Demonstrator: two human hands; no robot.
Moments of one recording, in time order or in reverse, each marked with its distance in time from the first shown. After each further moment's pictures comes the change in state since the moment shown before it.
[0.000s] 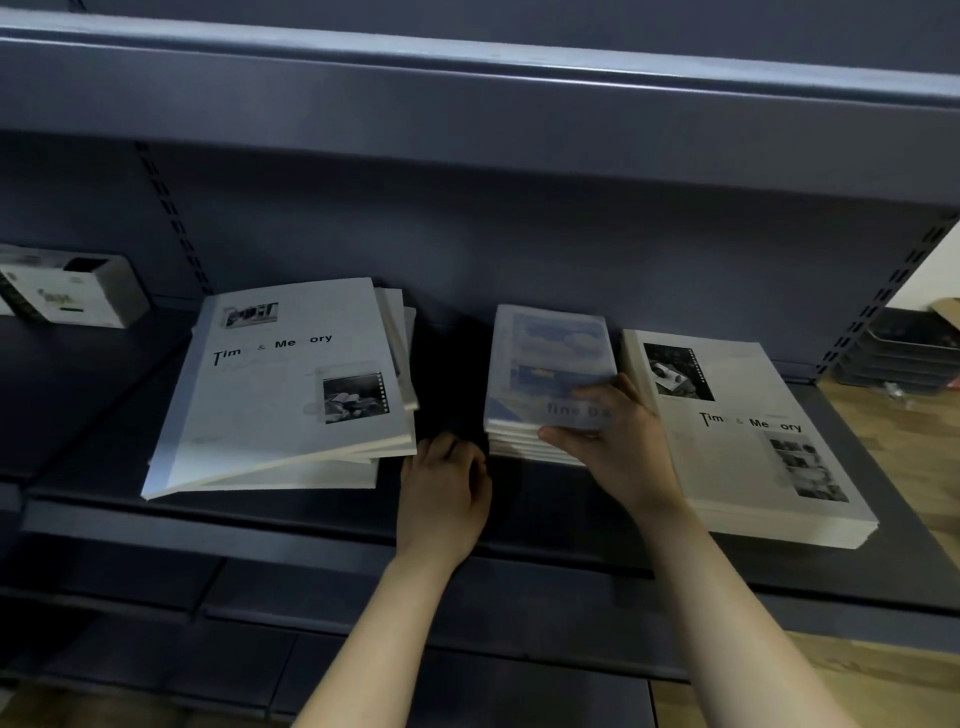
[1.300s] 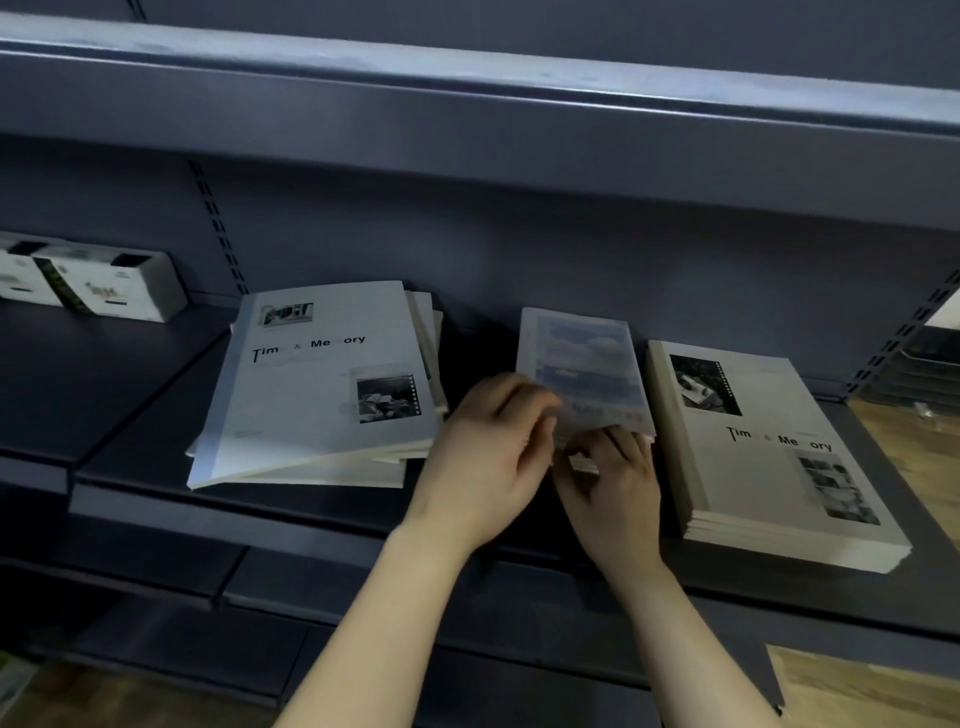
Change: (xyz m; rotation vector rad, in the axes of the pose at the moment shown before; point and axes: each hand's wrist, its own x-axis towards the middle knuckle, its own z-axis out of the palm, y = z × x) left_hand 0.018 0.047 -0.087 -0.152 0.110 0.414; right_hand -0.042 -0.024 0.031 -0.160 0.215 -0.190
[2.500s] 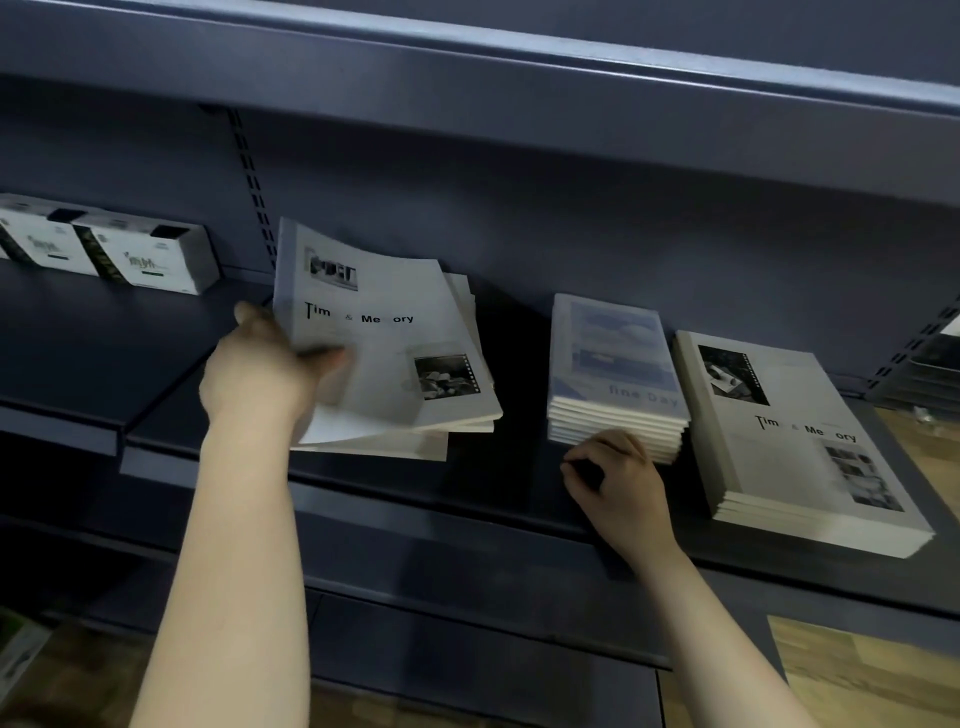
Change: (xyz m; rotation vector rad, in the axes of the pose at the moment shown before) left_hand -0.016 -0.109 -0.132 0.257 0.056 -1.024; right_hand -0.014 -0.001 0.017 -0.004 -0.265 -0.017
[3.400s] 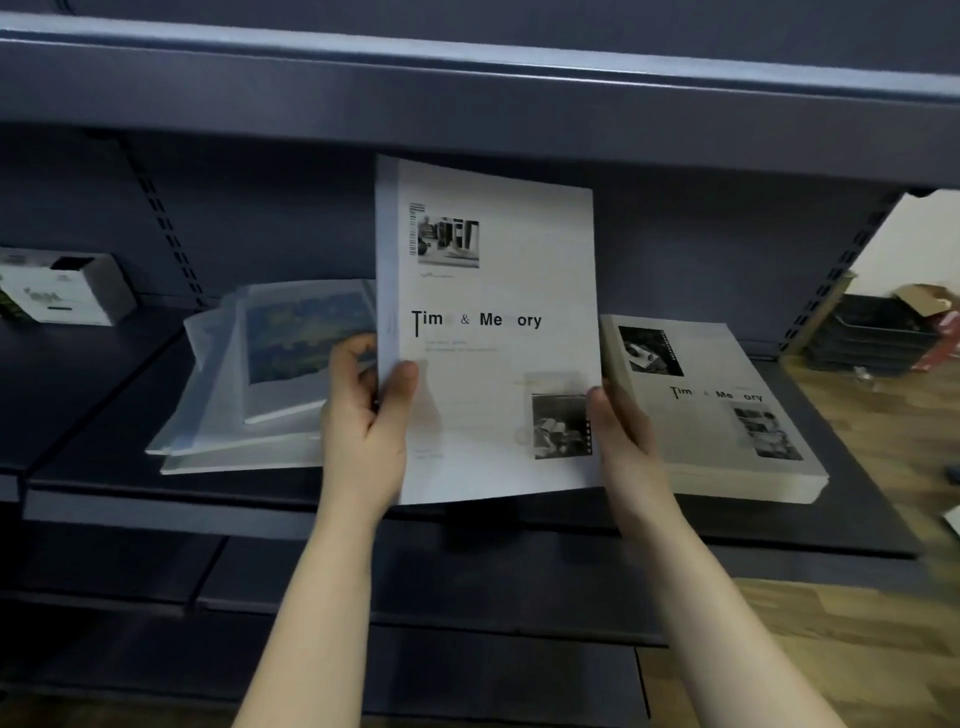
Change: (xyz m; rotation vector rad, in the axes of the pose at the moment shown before) left_hand -0.107 0.065 0.086 -1.022 -0.133 0.428; right_hand -0.009 -0.017 -0.093 0.991 0.070 0.378
